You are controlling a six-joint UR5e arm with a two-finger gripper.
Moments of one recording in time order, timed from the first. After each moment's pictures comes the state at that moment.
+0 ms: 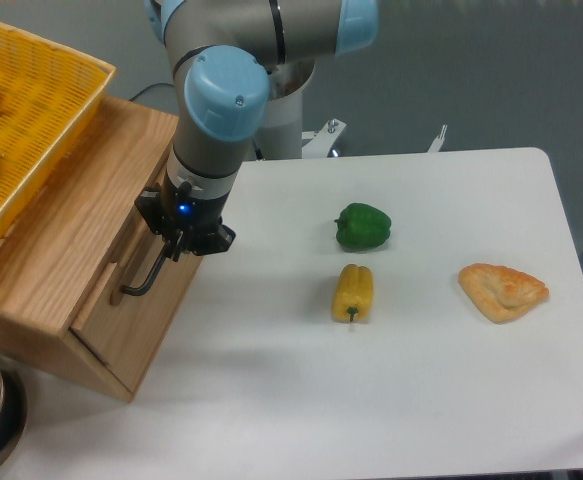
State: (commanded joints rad) arm 2.28 -1.78 -1.50 -1.43 1.22 0.62
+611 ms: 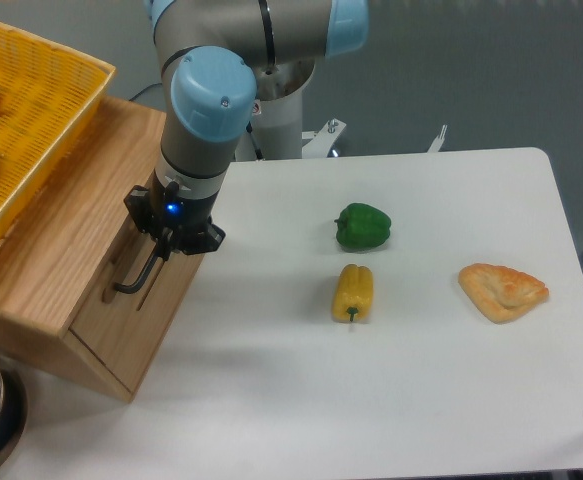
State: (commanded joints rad) arm 2.27 -1.78 -1.50 -1.43 1.22 0.62
